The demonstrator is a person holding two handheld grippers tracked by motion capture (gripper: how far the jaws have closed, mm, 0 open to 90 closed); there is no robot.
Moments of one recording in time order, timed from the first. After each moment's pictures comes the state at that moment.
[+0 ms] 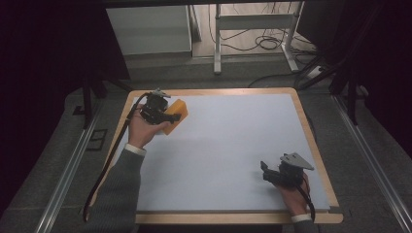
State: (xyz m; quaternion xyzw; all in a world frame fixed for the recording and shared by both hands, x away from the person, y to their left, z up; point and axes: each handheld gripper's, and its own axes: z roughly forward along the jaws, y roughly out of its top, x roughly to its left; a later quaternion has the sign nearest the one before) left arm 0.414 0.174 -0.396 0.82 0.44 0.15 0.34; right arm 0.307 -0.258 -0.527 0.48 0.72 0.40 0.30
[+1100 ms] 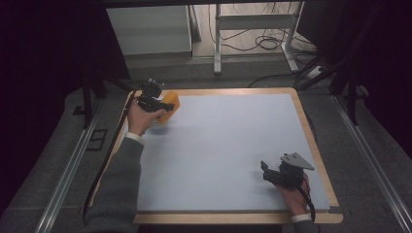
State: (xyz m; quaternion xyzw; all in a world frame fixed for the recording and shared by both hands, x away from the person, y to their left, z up) left arm 0.463 0.199 -0.408 0.78 0.50 0.14 0.33; right arm 0.307 -0.258 -0.527 0.48 0.72 0.40 0.30
